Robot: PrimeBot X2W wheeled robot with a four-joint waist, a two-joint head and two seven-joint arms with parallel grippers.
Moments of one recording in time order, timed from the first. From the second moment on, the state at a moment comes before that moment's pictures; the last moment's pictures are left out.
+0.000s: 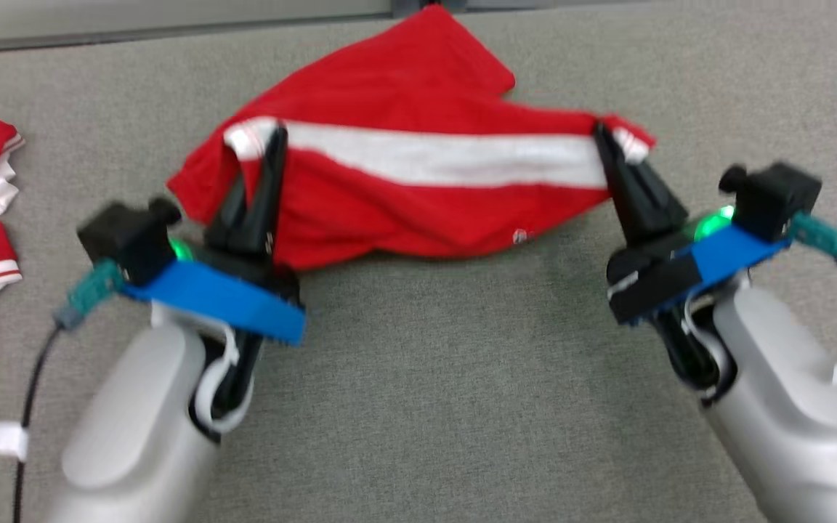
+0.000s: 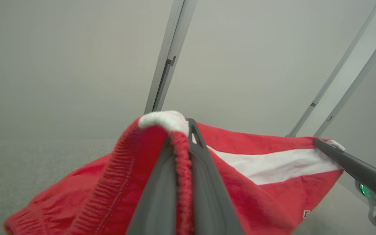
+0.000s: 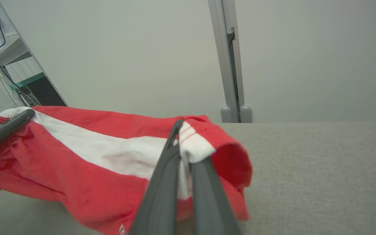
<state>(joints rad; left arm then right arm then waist) -0.62 0.29 -0.51 0.34 -0.72 -0.13 -0.26 -0.71 -0.27 0.47 0.46 0.67 0.13 -0.26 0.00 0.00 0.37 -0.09</state>
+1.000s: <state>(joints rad) -0.11 0.20 -0.50 0.10 -0.57 -0.13 -0.26 -0.23 -0.34 0.34 0.21 0.65 0.13 -0.26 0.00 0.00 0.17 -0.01</state>
